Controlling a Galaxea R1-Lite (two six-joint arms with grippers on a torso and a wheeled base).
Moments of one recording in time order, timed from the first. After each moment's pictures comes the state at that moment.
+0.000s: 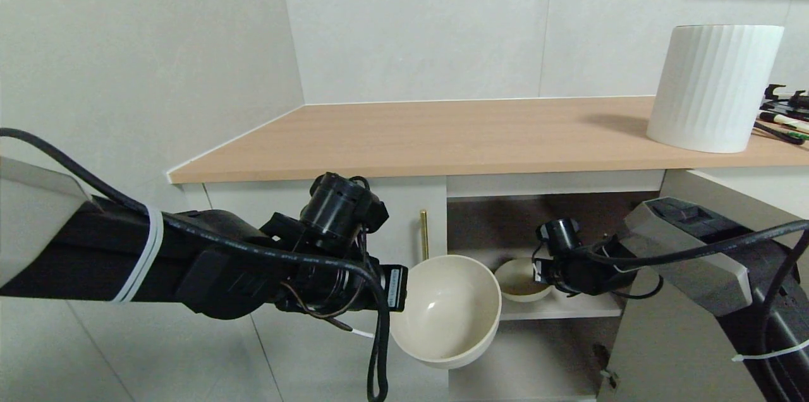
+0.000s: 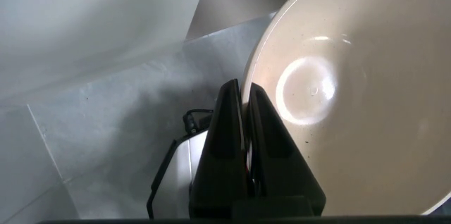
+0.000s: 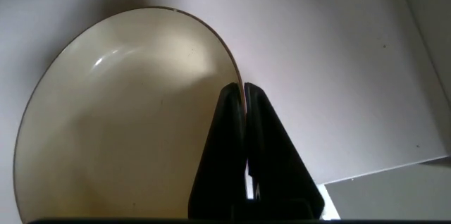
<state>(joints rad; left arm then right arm) -0.60 1.90 -1.05 0.02 -0.10 -0.42 0.27 2.63 -1.47 -0.35 -0.35 0.35</state>
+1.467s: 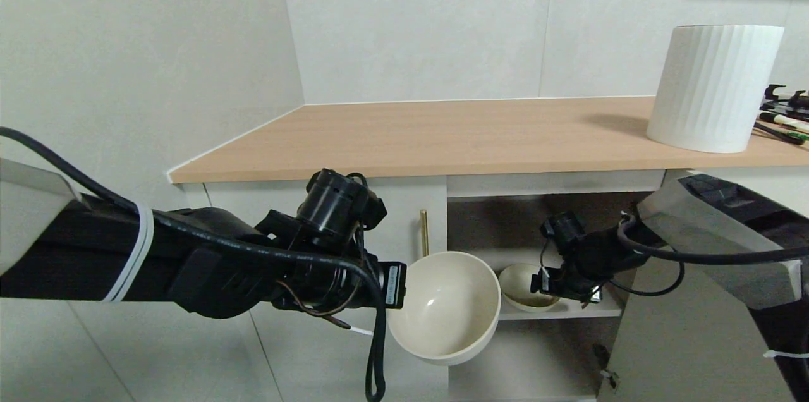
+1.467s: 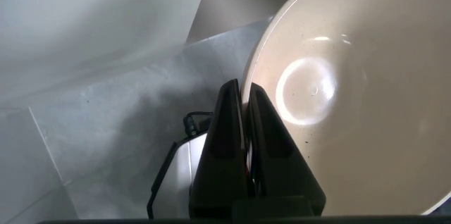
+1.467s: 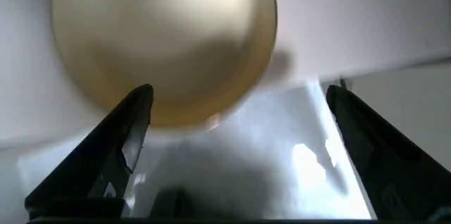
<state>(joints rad) -0.60 1.89 -1.06 0.02 -0.10 -0.42 0.27 2.48 -1.44 0.05 -0.18 0.45</state>
